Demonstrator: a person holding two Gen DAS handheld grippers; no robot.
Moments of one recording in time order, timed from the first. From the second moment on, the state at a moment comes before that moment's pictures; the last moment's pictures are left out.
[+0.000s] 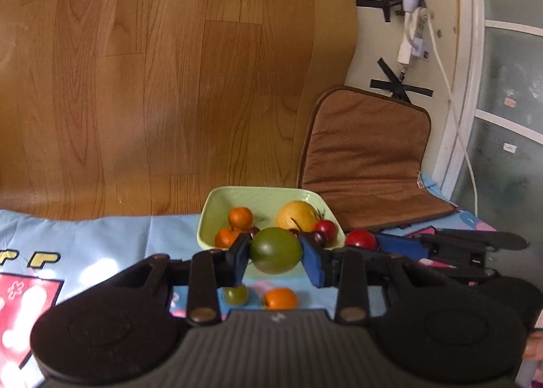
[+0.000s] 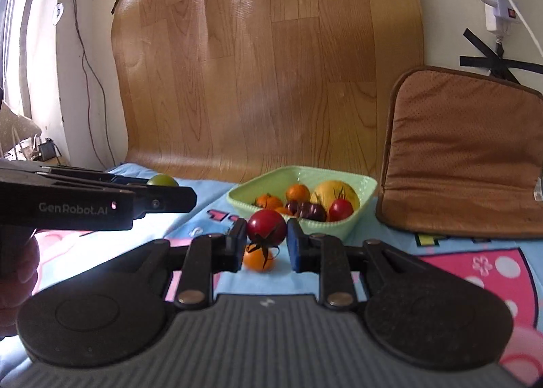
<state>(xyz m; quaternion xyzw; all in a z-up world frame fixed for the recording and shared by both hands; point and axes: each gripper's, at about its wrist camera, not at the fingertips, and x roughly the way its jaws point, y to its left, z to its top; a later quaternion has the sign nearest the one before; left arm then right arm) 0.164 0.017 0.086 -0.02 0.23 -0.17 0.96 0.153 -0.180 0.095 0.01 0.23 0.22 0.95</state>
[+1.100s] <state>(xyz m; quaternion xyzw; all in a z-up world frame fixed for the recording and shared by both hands) 0.202 0.066 0.038 -0.10 0.32 -0.20 0.92 0.166 -0.175 0.049 -0.01 0.30 0.24 0.92</state>
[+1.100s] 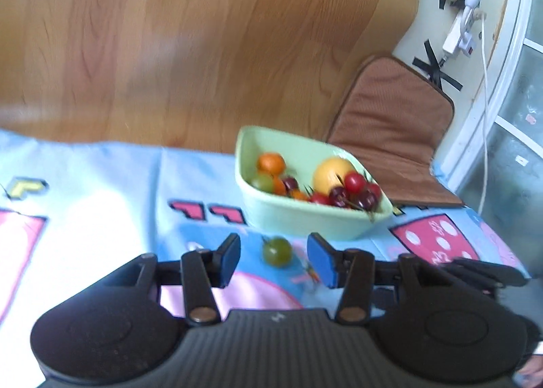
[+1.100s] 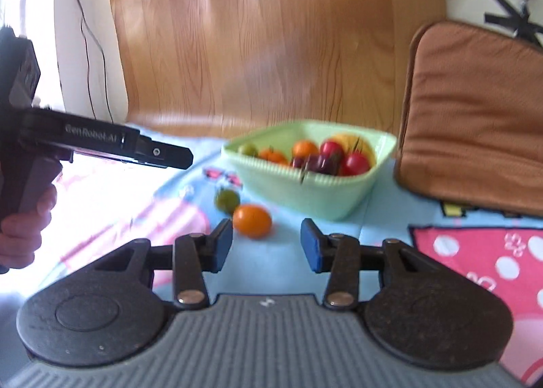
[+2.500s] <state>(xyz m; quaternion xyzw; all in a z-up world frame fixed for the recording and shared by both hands) 0.007 0.017 0.005 -0.04 0.32 -0.17 0.93 0.006 -0.196 0.051 -0.02 0.33 0.22 0.92</state>
